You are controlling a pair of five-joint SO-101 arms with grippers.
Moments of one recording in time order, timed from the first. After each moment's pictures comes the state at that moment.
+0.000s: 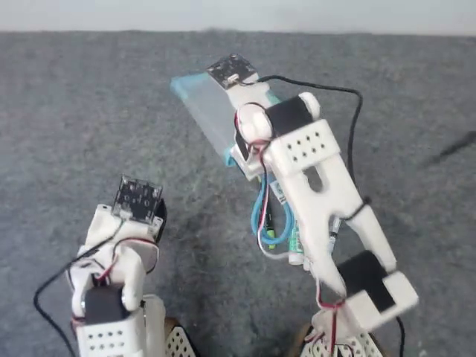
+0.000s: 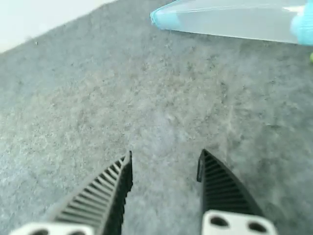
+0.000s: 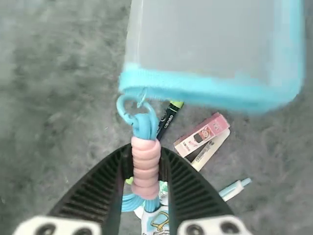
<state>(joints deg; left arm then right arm) -13.9 -95.2 81.1 65.0 -19.8 -31.5 0.9 -15.9 94.2 10.4</state>
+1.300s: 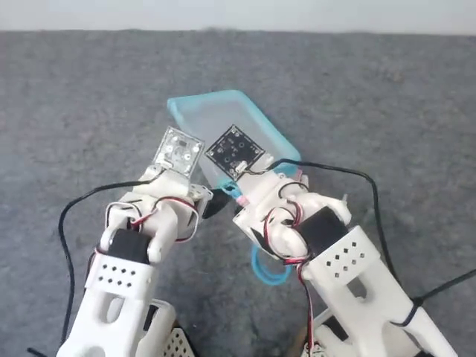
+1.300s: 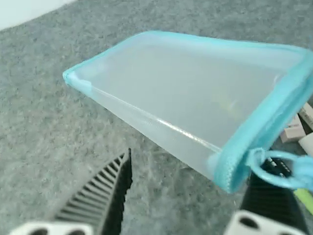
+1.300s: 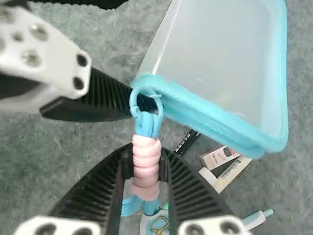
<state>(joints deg) 6.2 -56.3 67.0 44.9 -8.1 -39.7 -41.7 37.7 68.5 11.6</state>
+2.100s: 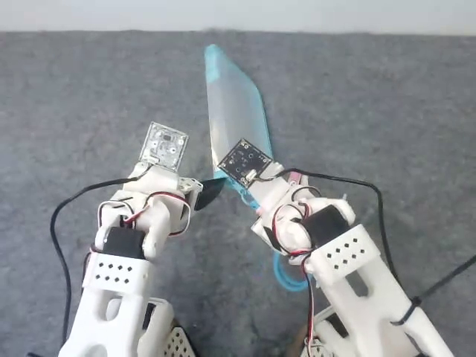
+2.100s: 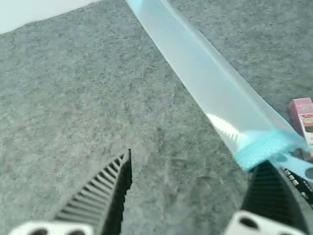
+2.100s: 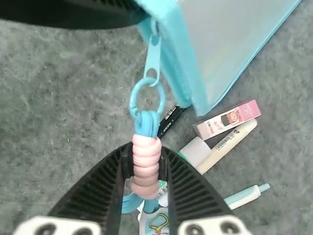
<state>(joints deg) 1.3 -55.6 67.1 42.0 -6.5 -33.8 -41.8 46.7 67.8 19.1</state>
